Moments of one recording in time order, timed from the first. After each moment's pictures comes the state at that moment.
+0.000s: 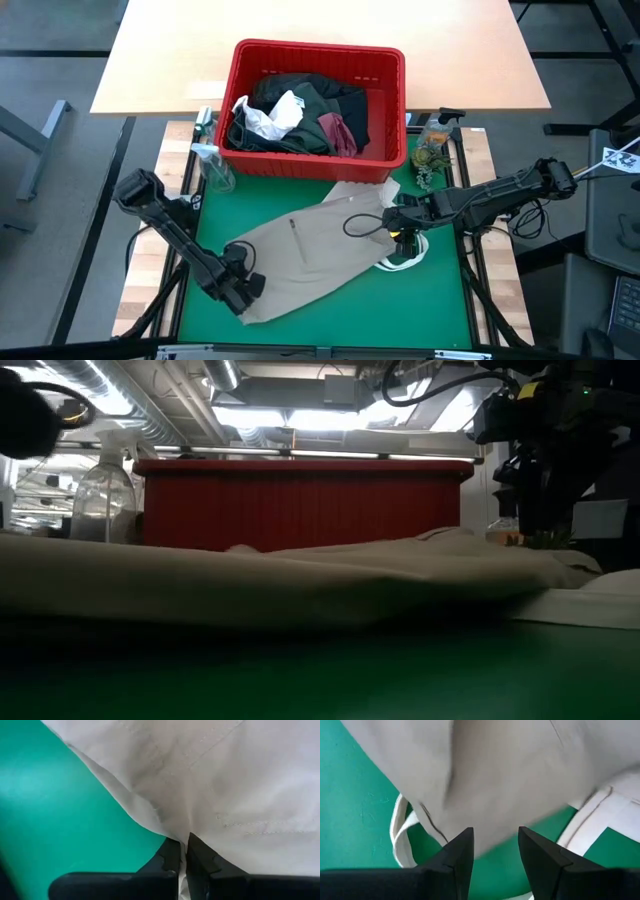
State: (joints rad) left arm -0.77 1.68 1.02 -0.95 -0.10 -2.09; right arm 0.14 1.27 0.83 -0.81 0.04 0.31
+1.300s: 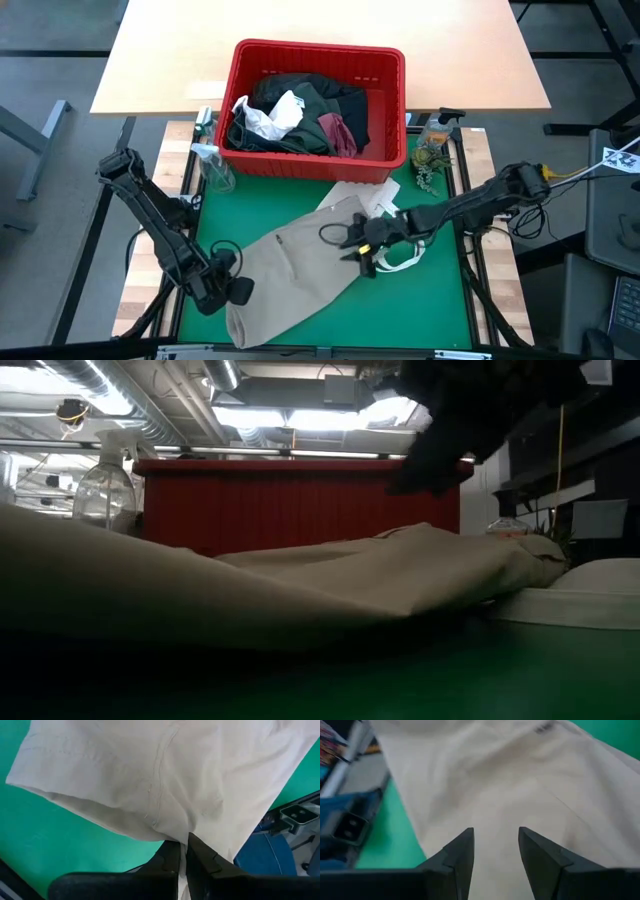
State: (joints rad) left arm -0.85 1.40 1.02 -0.79 -0.12 -2.20; right arm 0.22 1.56 0.83 0.10 -0.04 0.31
